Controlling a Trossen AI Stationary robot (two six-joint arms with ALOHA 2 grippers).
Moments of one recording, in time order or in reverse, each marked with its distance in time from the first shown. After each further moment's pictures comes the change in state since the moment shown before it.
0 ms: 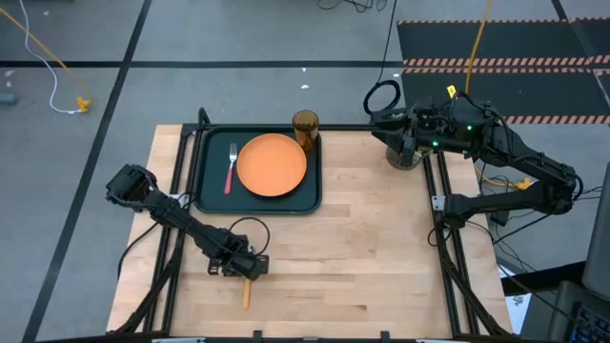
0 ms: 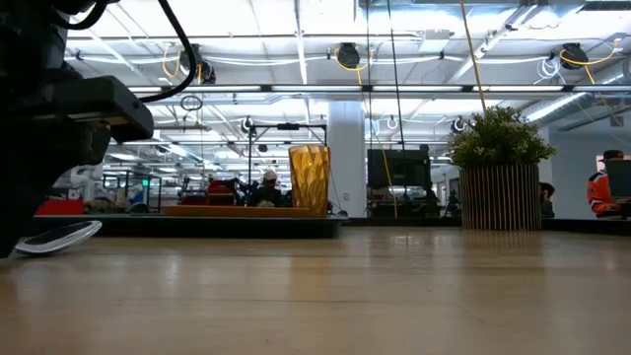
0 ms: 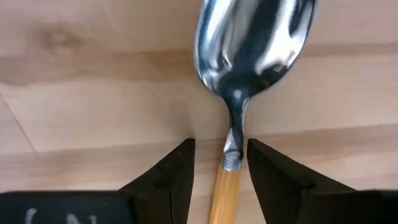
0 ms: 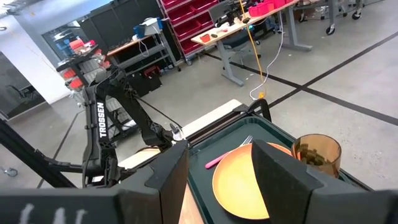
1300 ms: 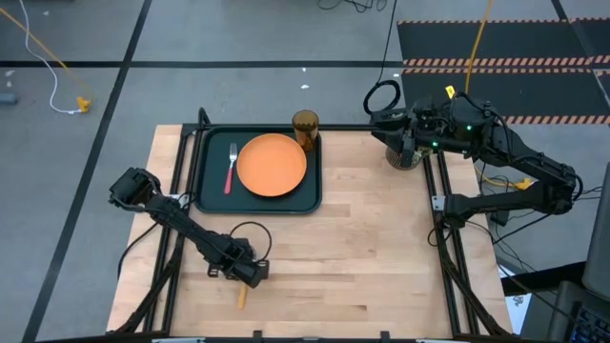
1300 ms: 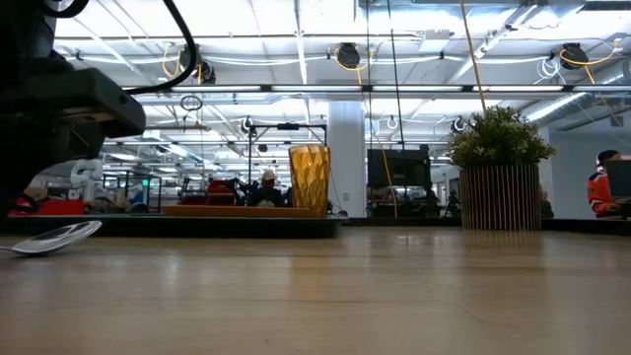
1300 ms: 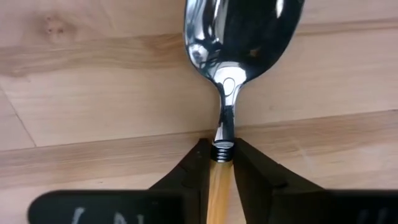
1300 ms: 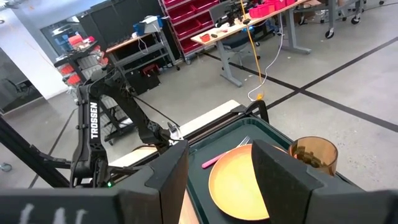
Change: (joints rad) left arm -0.021 0.056 0.060 -0.047 -0.053 0.031; right arm 0.000 0.002 0.000 0.000 0.001 -0.031
